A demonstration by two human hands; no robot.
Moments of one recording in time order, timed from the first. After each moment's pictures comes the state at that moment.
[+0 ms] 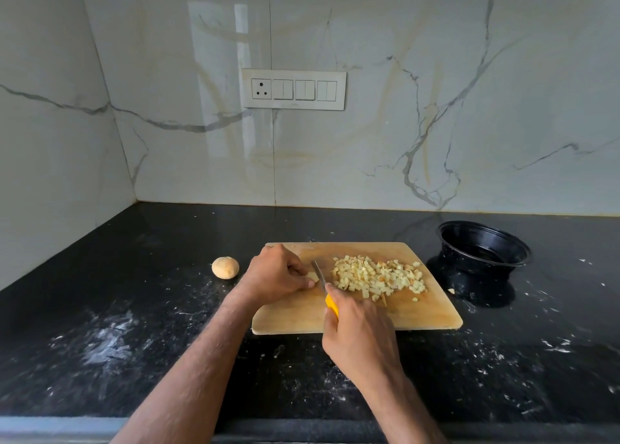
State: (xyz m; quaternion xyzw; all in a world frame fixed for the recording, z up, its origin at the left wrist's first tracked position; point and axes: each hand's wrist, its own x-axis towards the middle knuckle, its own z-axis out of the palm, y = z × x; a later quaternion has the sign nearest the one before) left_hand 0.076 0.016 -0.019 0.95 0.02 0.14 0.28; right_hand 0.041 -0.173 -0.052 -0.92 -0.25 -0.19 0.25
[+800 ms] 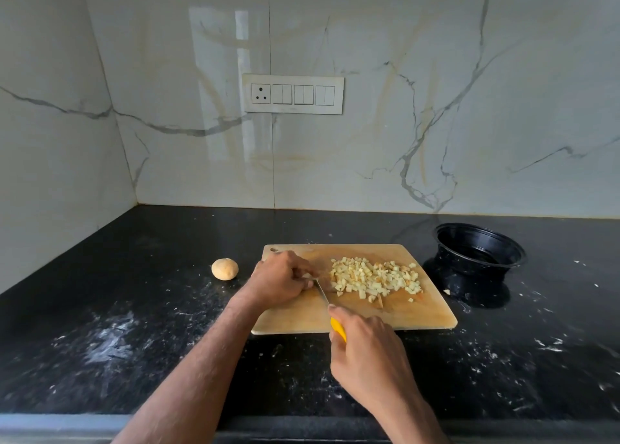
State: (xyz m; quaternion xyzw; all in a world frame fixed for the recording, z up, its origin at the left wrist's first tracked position) left_hand 0.082 0.012 -0.030 0.96 -0.01 0.13 0.26; right_hand 0.018 -0.198 -0.053 -0.91 -0.27 -0.13 0.27
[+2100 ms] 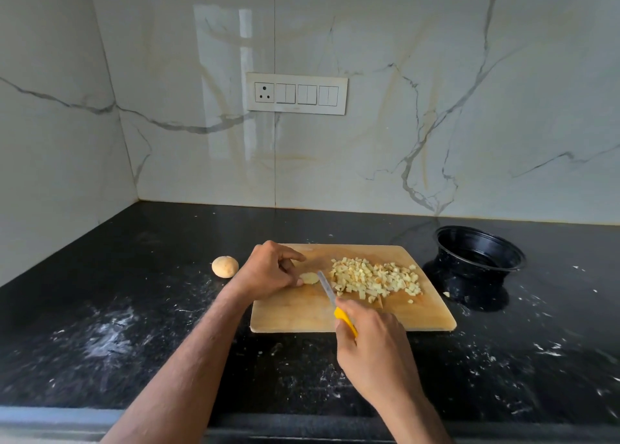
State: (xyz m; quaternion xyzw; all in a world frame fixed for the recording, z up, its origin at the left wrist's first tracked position) left_hand 0.079 0.034 -0.027 0.92 -0.03 0.15 0.35; right_hand 0.022 -0.201 -0.048 -0.90 -0.26 -0.19 0.31
